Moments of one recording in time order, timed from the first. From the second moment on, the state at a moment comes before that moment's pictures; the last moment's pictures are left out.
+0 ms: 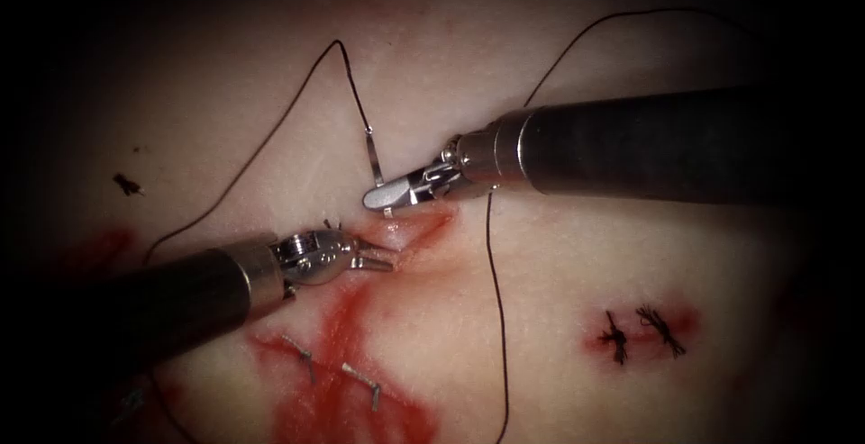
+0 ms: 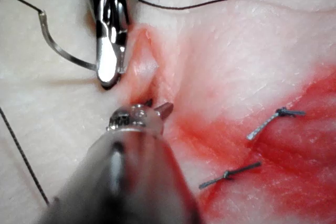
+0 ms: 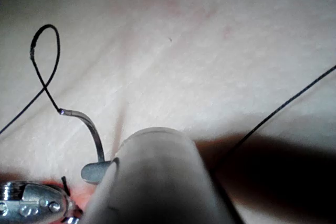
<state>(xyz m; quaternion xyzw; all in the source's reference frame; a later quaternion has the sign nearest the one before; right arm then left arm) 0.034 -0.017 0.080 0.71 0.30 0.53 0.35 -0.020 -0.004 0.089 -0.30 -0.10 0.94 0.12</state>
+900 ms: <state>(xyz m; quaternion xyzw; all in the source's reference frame) 0.033 -0.010 0.082 0.42 0.55 0.58 0.43 -0.020 -0.004 0.089 -0.31 -0.10 0.94 0.12</state>
